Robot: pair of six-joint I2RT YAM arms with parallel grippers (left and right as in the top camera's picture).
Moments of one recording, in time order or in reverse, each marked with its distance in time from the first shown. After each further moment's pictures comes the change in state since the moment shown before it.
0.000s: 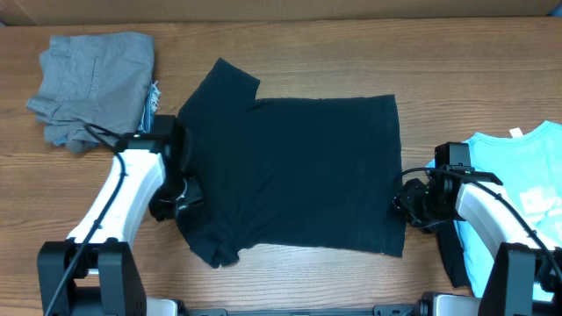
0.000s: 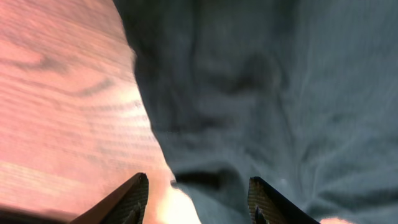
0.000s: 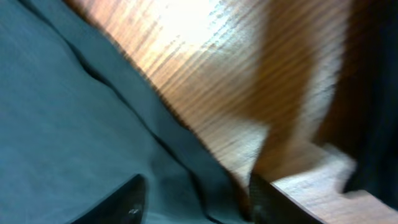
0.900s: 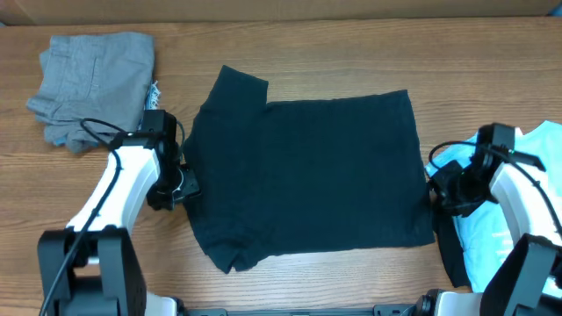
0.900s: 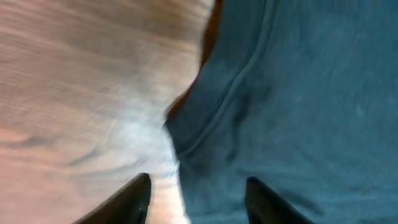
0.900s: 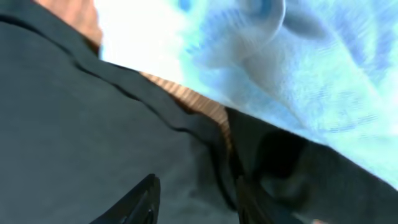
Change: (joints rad) left arm 0.033 0.075 0.000 0.144 0.036 0.116; right arm -0.197 0.036 0.258 -0.227 0.077 0.003
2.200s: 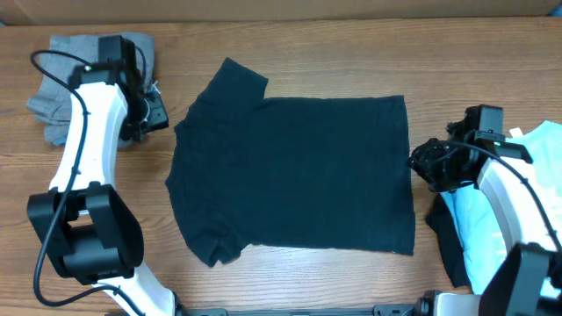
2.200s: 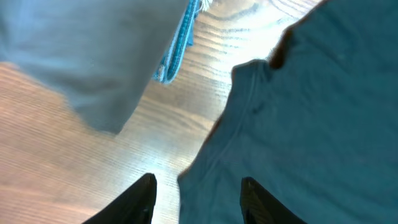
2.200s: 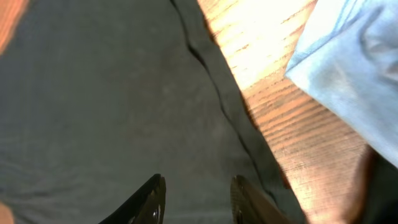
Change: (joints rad) left arm 0.119 0.233 0.664 -0.209 -0.094 0.055; right arm 0.121 0.006 -0.007 0.202 -0.150 -0.158
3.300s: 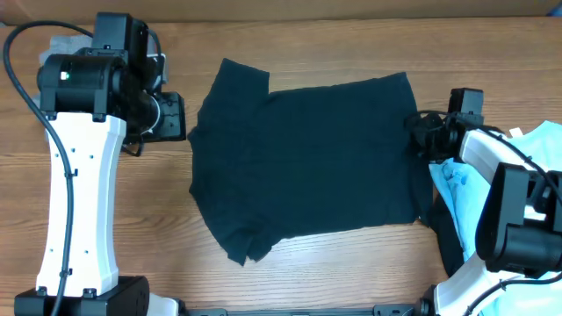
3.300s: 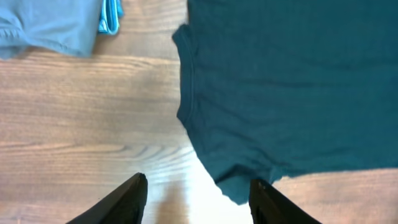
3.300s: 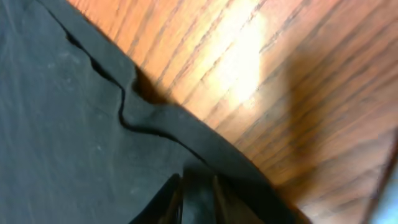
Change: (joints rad) left arm -0.198 -0.259 0.271 -0.451 0.071 0.095; right arm 0.005 0.341 0.127 0.376 0.152 0.255
